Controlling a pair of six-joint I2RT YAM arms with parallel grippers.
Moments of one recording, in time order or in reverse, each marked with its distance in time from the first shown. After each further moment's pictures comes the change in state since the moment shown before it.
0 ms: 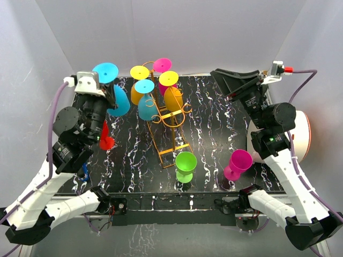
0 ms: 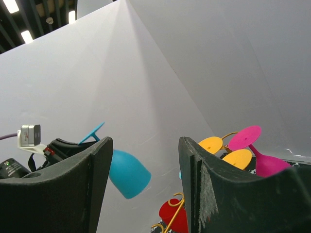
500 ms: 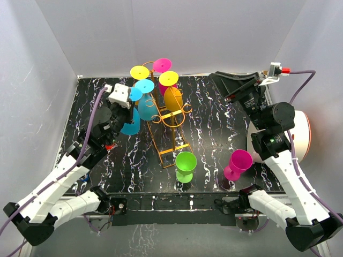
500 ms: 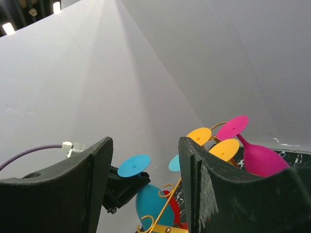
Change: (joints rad) left arm 0.117 -0.003 -0.268 -0.116 0.272 -0.108; right arm 0.000 -0.018 -0.013 -0.069 0.007 -0.040
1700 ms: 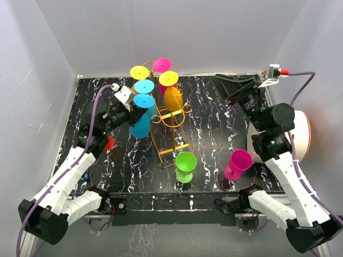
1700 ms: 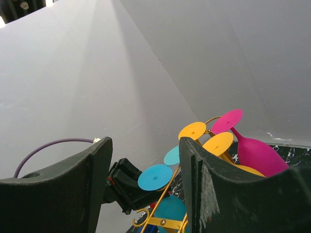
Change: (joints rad) left arm 0.264 0.085 -0.125 0.183 0.770 0.002; right arm 0.000 -0.016 -0.014 -0.025 -0.003 -0.021
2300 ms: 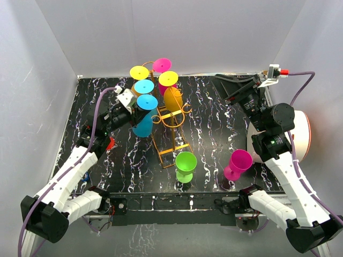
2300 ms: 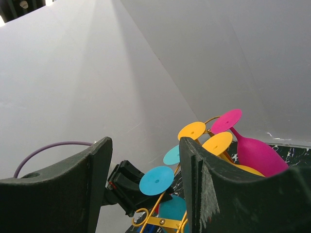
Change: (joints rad) left arm 0.002 0.020 -0.050 0.118 0.089 0.026; right arm 0.000 0.001 0.000 -0.002 -0.002 -0.005
